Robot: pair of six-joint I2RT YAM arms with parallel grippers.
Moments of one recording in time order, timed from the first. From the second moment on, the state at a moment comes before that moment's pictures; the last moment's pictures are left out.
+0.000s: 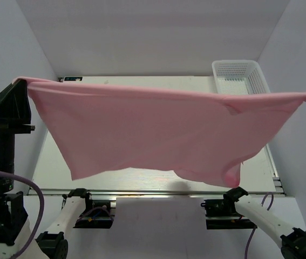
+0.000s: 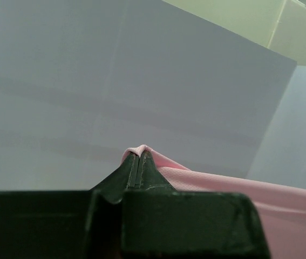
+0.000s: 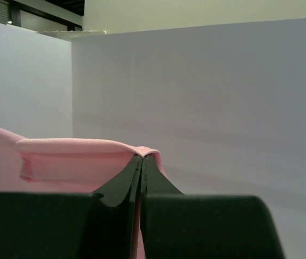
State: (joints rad) left arm -0.03 0.79 1.91 -0.51 0.02 -0.38; right arm 0.53 0.71 1.89 -0.49 -0.02 -0.04
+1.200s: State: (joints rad) left arm -0.03 2.15 1.51 -0.08 0.00 -0.37; right arm 0.38 2.03 1.52 -0.07 0.25 0.13
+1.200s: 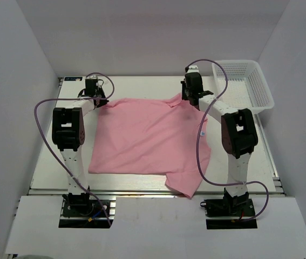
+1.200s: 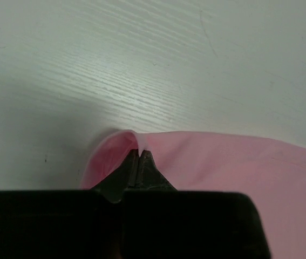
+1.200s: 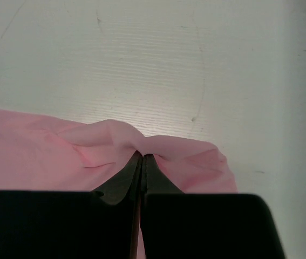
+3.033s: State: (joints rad) left arm -0.03 1.63 1.00 -0.30 -0.16 -0.41; right arm 0.28 1.43 0.83 -0.52 -0.15 0.44
